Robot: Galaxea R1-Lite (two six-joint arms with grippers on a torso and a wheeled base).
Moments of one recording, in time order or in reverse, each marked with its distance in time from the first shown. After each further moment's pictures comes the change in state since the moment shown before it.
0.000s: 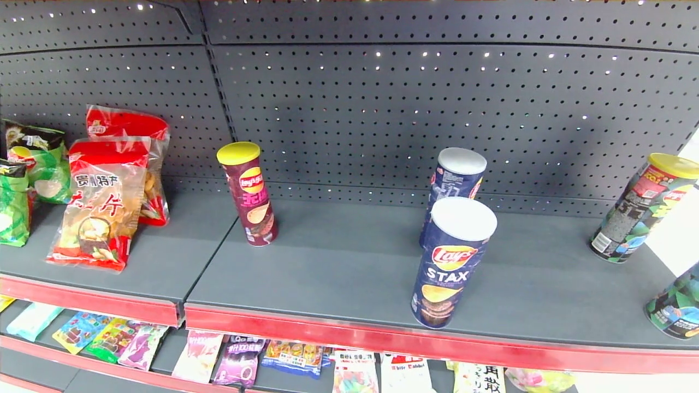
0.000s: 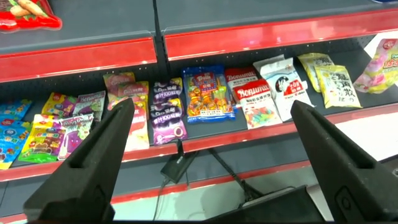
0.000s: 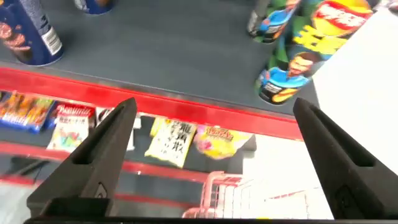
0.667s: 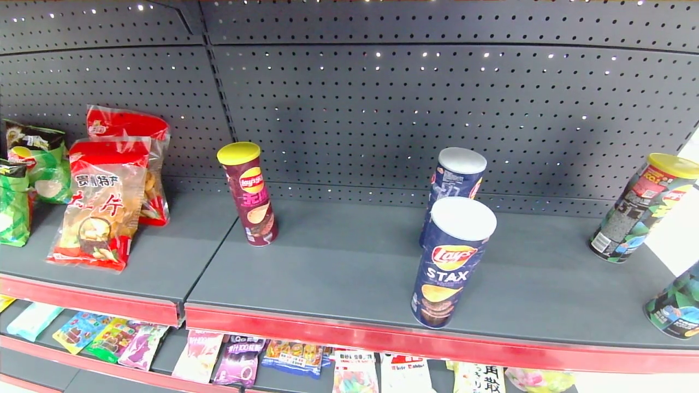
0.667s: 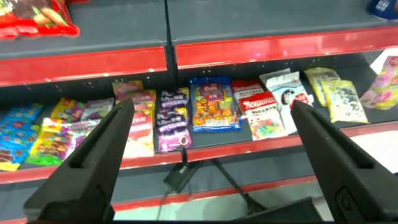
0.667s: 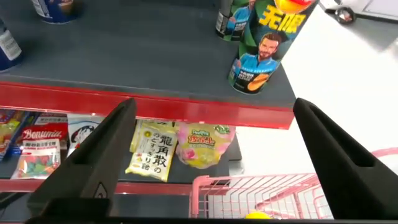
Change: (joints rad) left arm 0.001 -0.054 -0.001 0.000 0.041 -0.007; right arm -0.020 -0.215 0.140 -0.025 -0.096 0.000
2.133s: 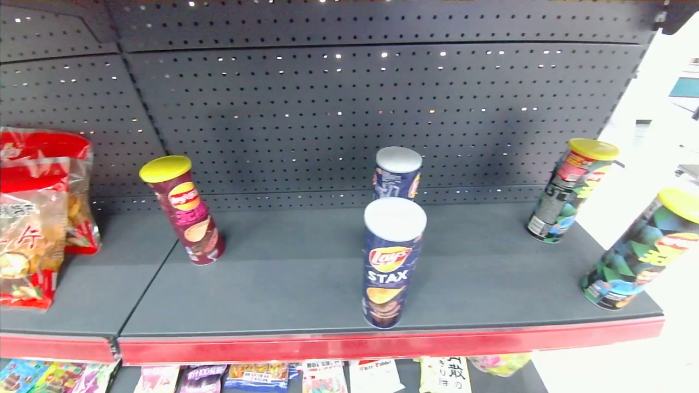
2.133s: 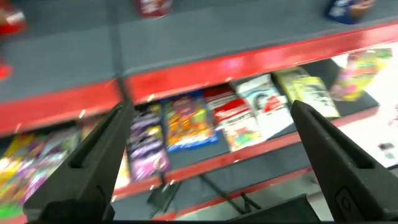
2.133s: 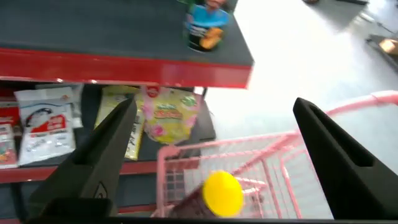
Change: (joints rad) left arm -0.001 -0.007 0.001 0.000 -0.035 0.001; right arm -0.006 -0.038 0.072 -0.004 0.006 -0.048
